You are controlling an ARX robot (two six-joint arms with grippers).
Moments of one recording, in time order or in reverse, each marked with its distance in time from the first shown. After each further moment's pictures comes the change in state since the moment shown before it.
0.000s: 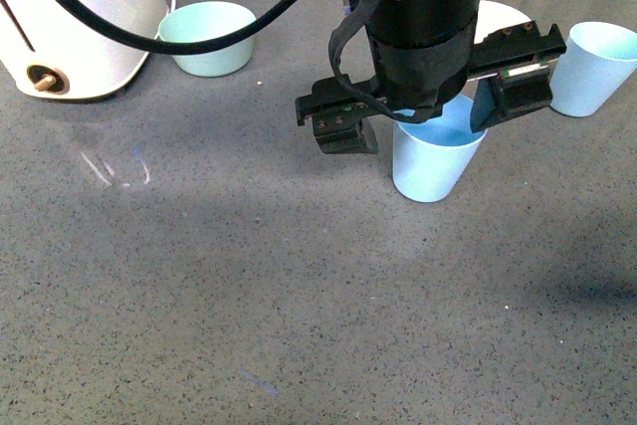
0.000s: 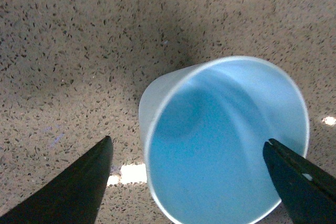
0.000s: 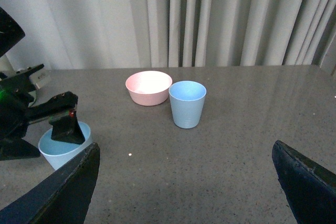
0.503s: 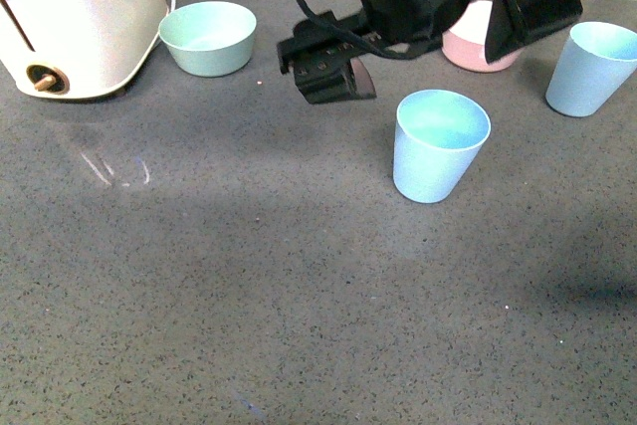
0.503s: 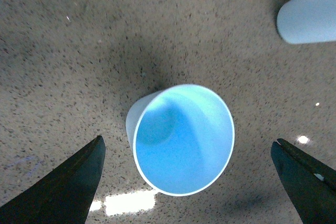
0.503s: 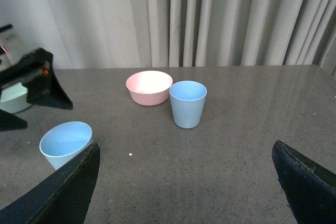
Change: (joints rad) left arm 0.023 -0.173 -0.136 0.134 -0.013 0.003; right arm 0.000 0.000 0.000 0.000 0.000 0.000
